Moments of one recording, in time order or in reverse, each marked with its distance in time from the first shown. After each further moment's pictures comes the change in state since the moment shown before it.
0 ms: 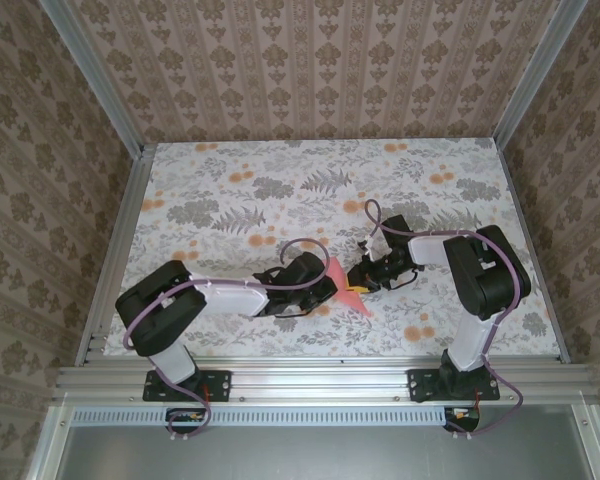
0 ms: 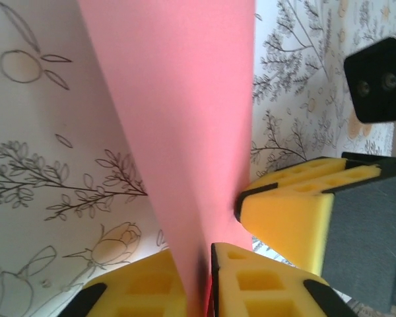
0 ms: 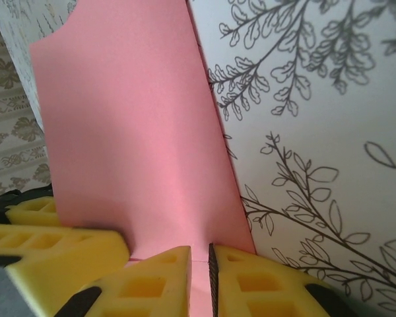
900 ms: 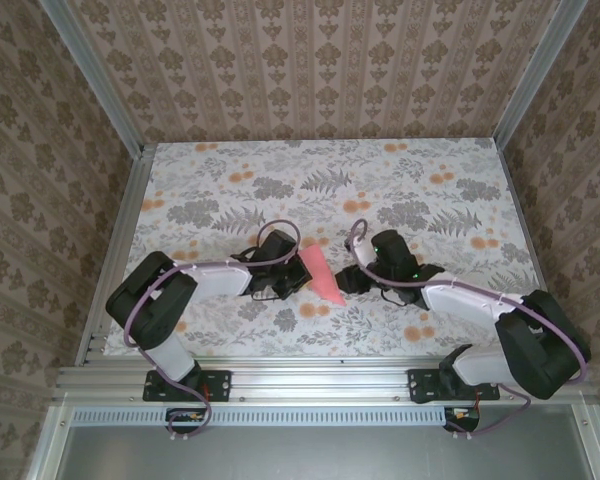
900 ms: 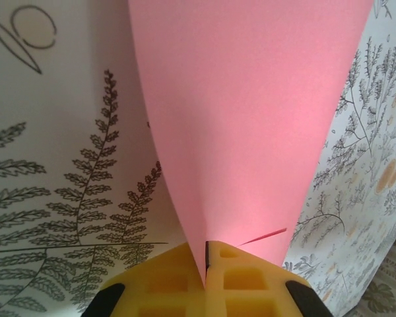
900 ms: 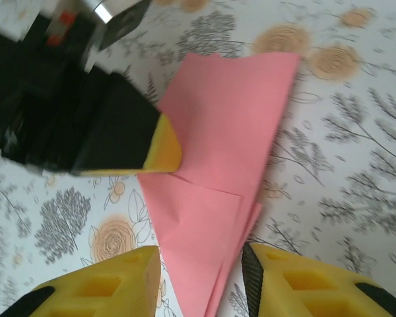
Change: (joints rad) left arm 0.255 -0.013 0.007 -0.143 0.222 0.112; right arm 0.315 -0.495 -0.276 0.407 0.548 -0.232
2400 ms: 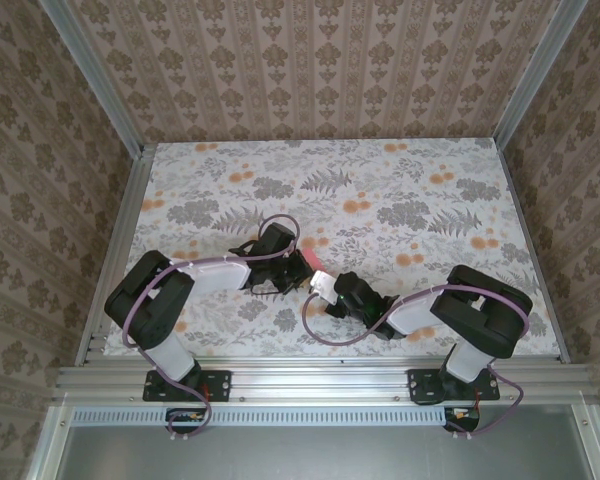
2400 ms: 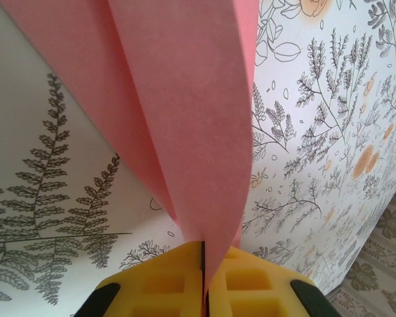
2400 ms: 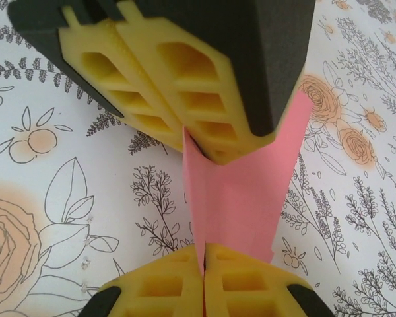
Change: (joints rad) left arm 0.026 -0.001 0.046 -0.042 0.065 0.024; right arm 0.319 0.324 -0.109 0.525 0.552 -0.444
